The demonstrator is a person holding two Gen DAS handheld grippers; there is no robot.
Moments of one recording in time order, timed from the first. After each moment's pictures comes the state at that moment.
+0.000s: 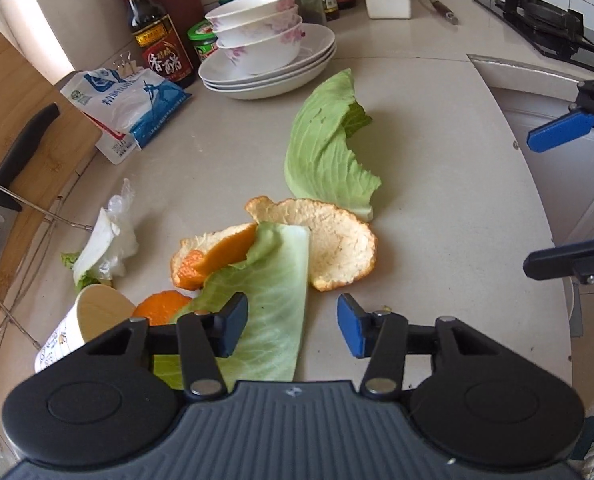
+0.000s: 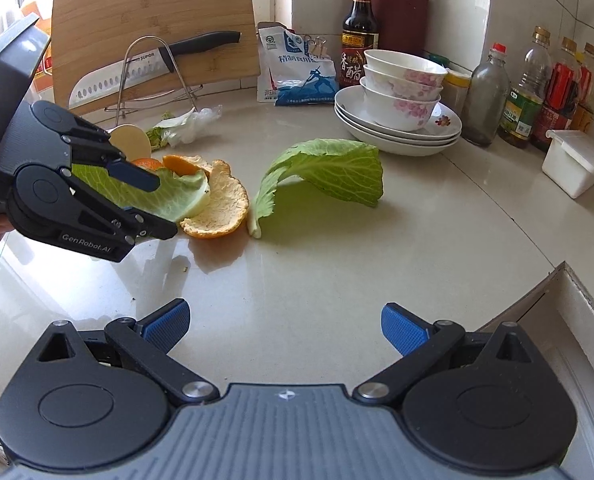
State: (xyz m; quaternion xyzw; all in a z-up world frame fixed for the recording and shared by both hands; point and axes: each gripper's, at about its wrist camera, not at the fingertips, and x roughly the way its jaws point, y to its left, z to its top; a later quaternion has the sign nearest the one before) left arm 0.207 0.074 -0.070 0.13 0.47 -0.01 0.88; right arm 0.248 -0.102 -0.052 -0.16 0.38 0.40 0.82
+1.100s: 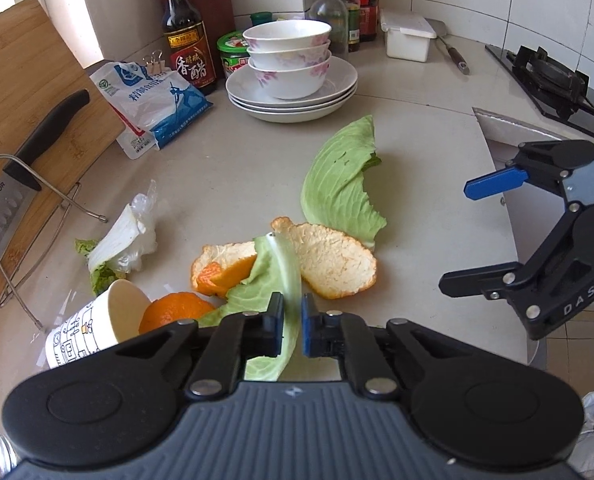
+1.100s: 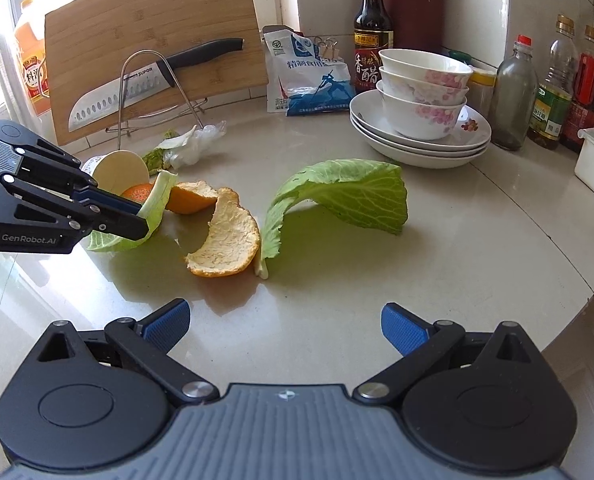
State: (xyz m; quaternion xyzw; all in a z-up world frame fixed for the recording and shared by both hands) left arm 0.197 0.100 -0.029 0.05 0.45 -0.01 0.89; right arm 0.280 -0.074 -0.056 -0.13 0.38 0.43 0.80
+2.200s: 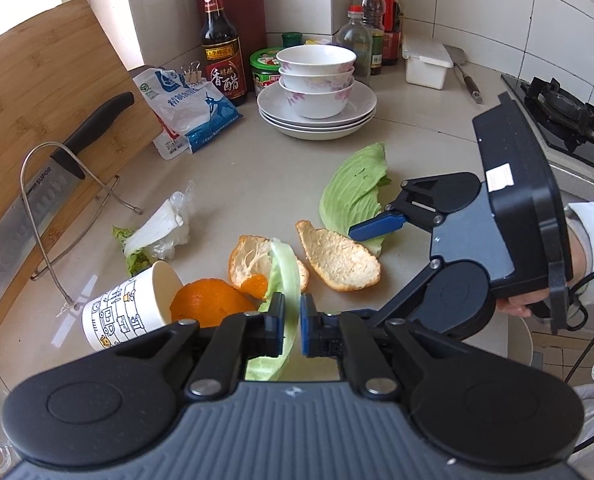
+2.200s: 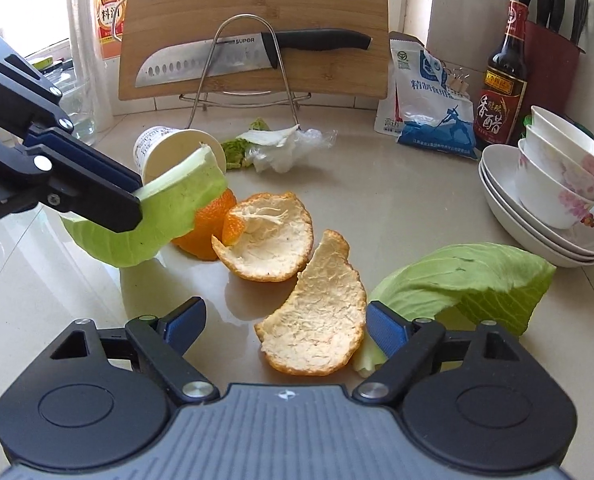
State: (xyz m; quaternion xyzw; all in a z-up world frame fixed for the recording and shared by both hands) left arm 0.167 0.105 -0.003 0.02 0.43 0.03 0.90; right arm 0.278 0.016 -0.079 -0.22 0.33 0.53 0.75
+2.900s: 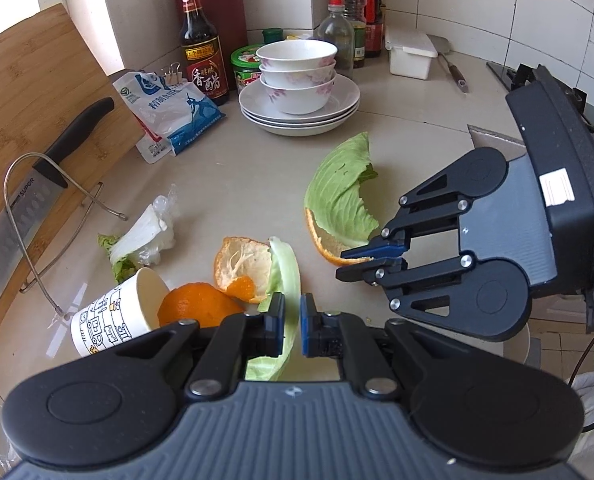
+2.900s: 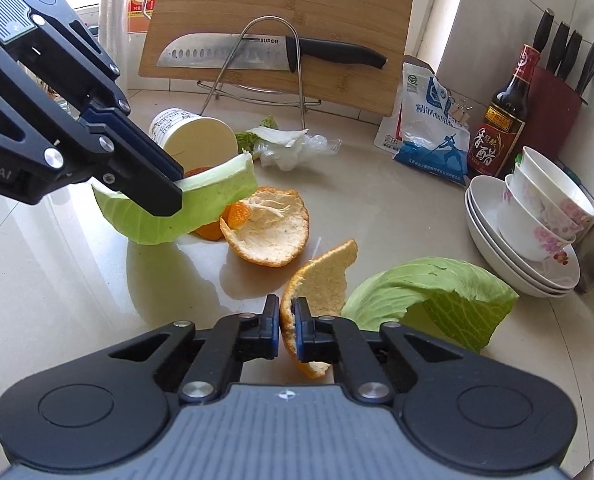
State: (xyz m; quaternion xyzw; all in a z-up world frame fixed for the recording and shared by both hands) left arm 0.173 0.099 -0.005 0.04 0.44 0.00 0.90; right arm 0.256 -0.001 -0.059 -0.28 0.28 0.53 0.75
